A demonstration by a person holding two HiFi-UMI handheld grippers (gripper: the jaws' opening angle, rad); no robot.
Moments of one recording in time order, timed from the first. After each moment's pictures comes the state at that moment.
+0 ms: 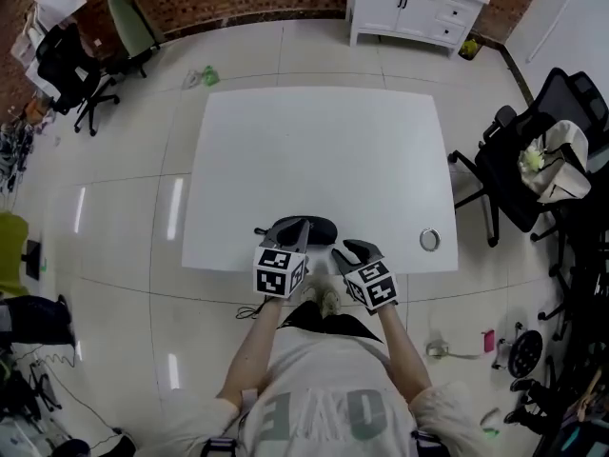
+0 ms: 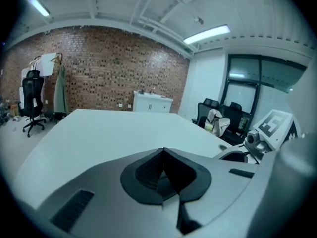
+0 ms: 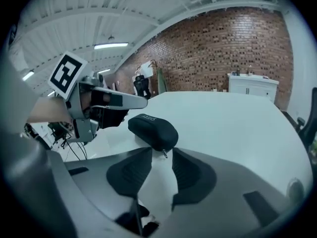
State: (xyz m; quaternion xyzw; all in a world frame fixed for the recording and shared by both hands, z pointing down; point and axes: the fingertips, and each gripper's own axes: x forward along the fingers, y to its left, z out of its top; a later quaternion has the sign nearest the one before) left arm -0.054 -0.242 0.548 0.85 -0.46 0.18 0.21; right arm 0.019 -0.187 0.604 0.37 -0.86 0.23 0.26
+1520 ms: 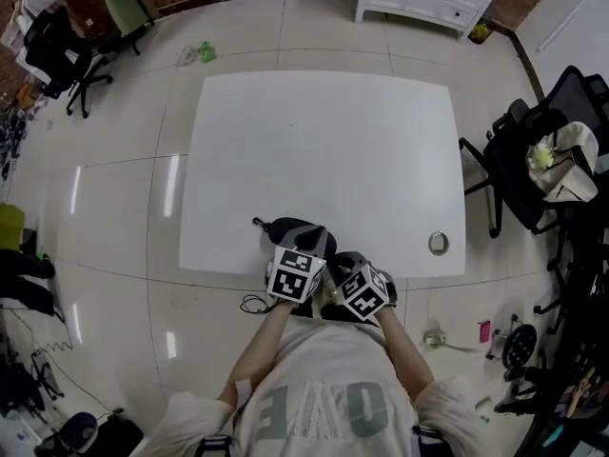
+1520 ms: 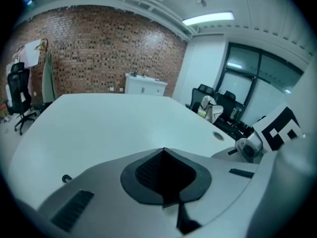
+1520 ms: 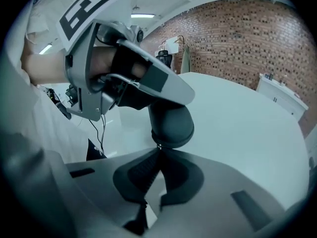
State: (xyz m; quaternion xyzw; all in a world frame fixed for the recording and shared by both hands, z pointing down) left arm -0.026 -0.244 0.587 0.84 -0.39 0.27 0.26; right arm -0.024 -0.170 0.638 0.24 -0.87 0.17 0.40
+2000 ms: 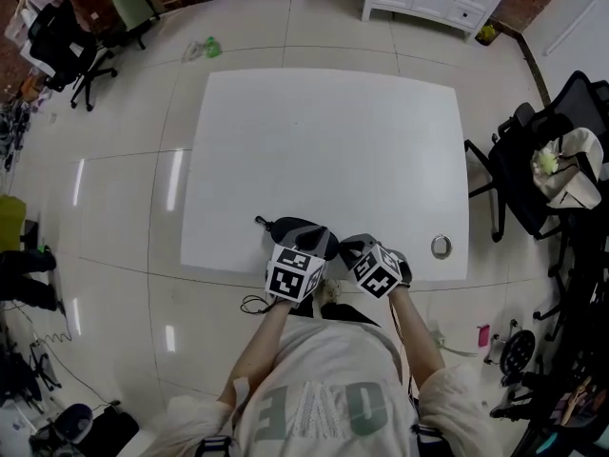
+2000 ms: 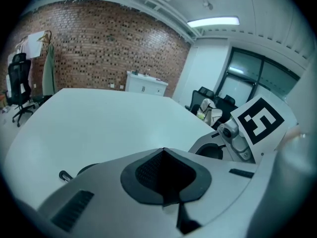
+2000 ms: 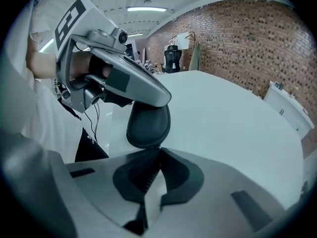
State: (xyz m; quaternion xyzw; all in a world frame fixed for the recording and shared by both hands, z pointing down) left arm -0.021 -0.244 0.587 0.84 -0.39 0.24 0.29; right arm 0.004 -0.208 0.642 0.19 -0.87 0.12 0.43
